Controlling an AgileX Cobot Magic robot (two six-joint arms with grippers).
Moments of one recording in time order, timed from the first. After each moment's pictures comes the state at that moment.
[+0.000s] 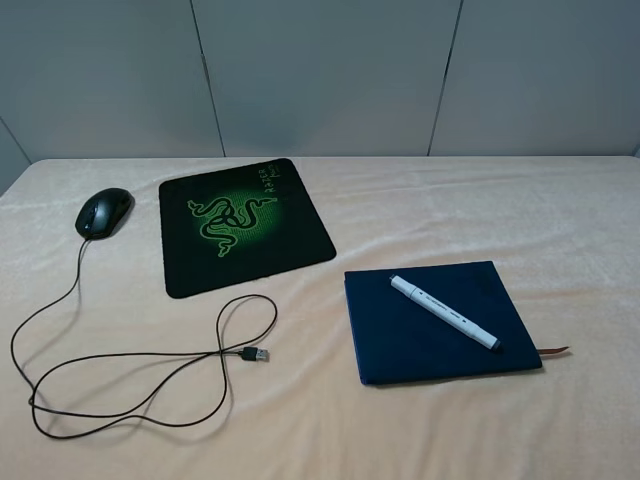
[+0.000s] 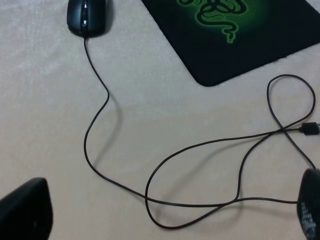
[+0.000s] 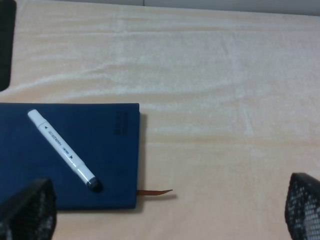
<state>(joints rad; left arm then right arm) -0.01 0.00 -0.49 -0.06 1.06 0.09 0.09 0.00 -0.49 0.00 1.03 0.03</state>
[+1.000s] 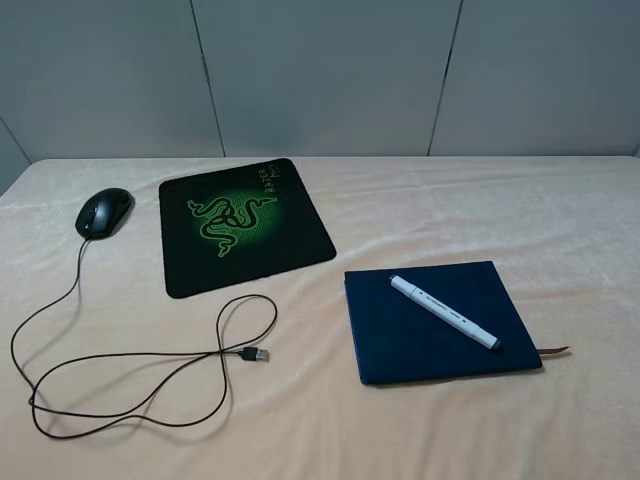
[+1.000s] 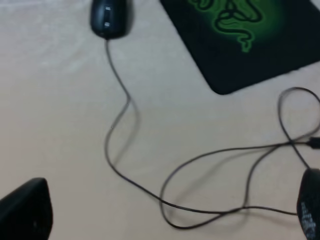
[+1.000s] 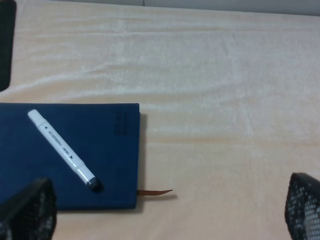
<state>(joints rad) -0.01 0.20 -0.66 0.01 1.09 0.02 0.09 0.00 -0.49 0.00 1.03 0.03</state>
